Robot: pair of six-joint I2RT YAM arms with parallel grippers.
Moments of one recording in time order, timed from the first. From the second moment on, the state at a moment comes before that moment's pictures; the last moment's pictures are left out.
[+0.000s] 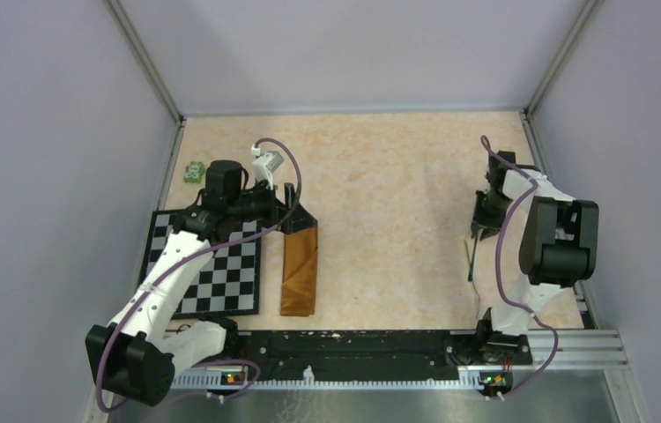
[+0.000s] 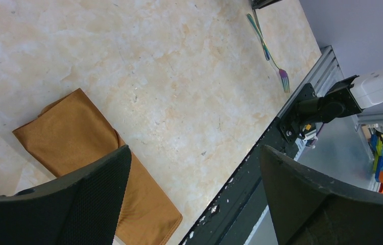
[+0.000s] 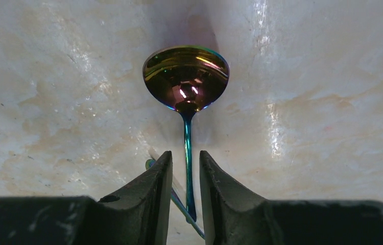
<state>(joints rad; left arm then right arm) -0.28 1.08 0.94 -0.47 0.70 -0.26 -0.11 1.74 1.12 -0.82 0.01 0.19</state>
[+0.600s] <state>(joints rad) -0.28 1.08 0.95 -0.51 0.69 -0.24 -0.08 1.80 1.15 -0.80 0.06 0.19</state>
